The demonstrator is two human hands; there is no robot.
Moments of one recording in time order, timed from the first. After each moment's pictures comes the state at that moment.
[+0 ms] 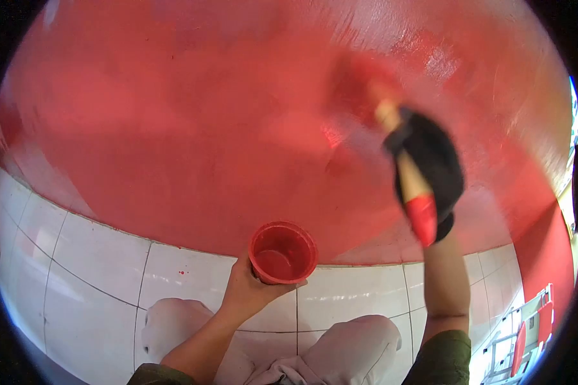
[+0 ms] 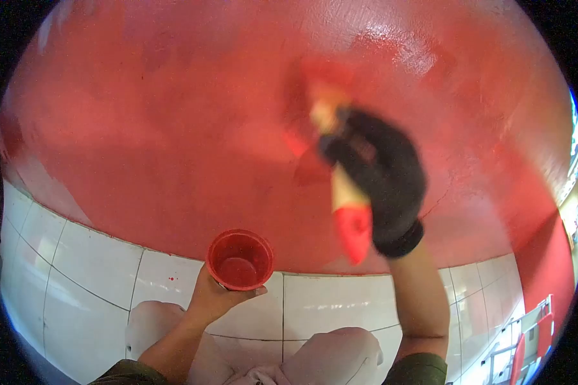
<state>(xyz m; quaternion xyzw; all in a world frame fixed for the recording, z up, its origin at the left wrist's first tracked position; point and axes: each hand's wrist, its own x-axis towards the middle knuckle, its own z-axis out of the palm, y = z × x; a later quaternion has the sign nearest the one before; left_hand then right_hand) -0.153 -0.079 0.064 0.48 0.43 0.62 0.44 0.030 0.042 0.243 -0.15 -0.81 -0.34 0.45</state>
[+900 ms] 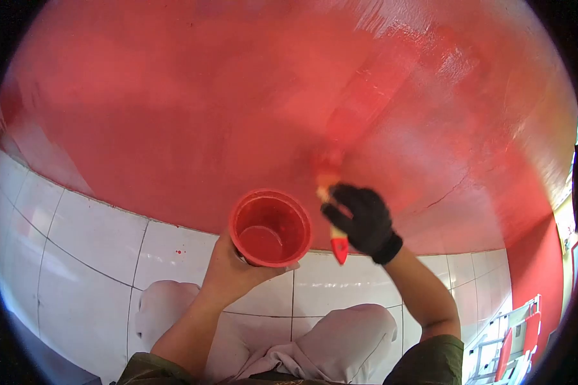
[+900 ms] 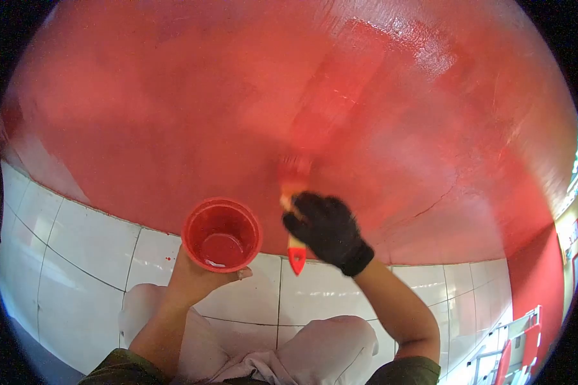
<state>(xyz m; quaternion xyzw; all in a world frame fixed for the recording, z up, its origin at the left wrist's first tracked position) -0.180 -0.090 0.078 0.48 0.41 0.65 0.43 0.032 0.029 0.136 -0.15 -0.94 -0.26 0.19</state>
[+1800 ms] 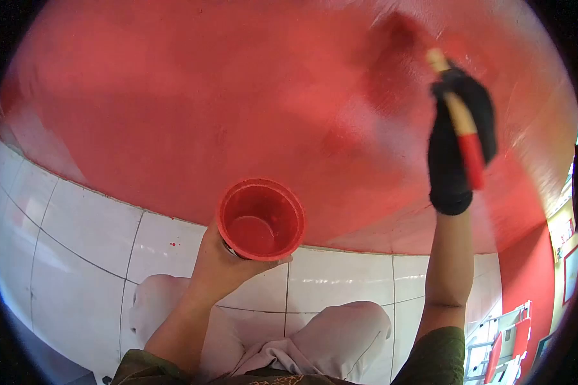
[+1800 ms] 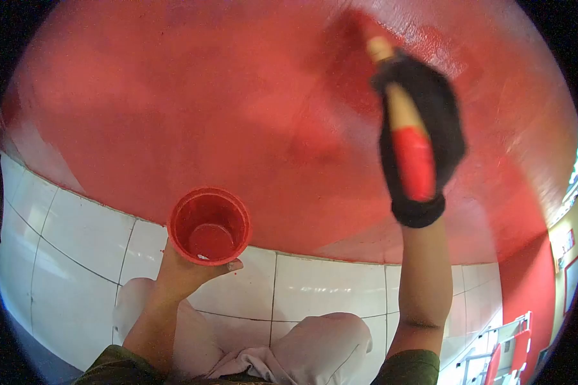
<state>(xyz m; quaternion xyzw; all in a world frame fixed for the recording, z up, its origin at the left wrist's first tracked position) -0.191 -0.091 0.080 0.47 0.42 0.67 0.40 0.002 0.046 0.261 -0.18 -0.79 -0.27 0.51</state>
